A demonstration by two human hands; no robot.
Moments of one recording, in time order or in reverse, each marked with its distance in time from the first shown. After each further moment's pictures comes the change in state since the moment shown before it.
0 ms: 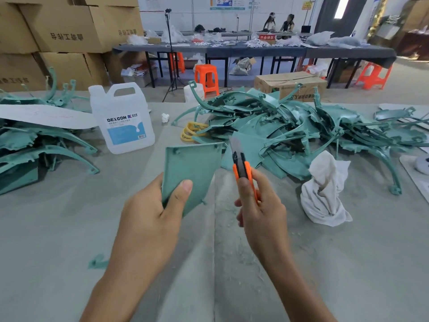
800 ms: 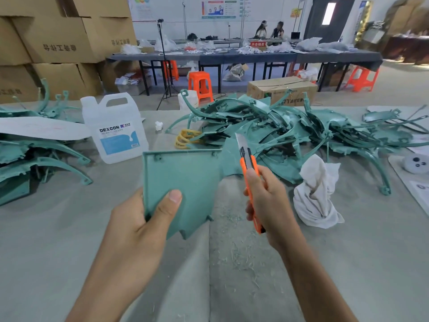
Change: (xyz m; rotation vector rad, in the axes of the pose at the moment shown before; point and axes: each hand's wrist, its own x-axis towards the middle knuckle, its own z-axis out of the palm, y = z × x) left_hand -0.007 0.019 -0.012 -0.272 -0.075 -0.044; right_hand 0.041 -0.003 -0.023 0.205 -0.077 0.193
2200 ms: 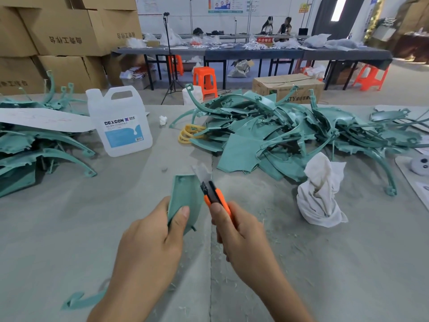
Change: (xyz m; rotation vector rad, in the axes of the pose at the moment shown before) left_hand -0.012 -0.031 0.009 0.518 -0.006 -0.059; right_hand -0.065 0.013 0.031 -0.233 -0.229 -0.067
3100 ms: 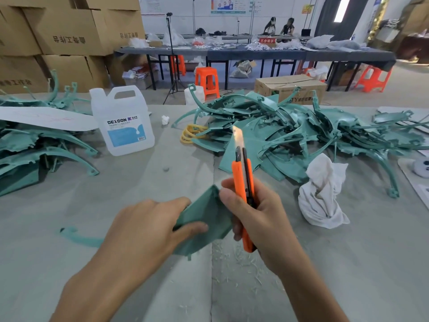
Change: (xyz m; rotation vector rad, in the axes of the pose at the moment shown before) left_hand 0.029 0.006 -0.023 0.560 -0.222 0.252; right_hand 0.015 -0.024 -0.035 0.377 -0.091 -0.120
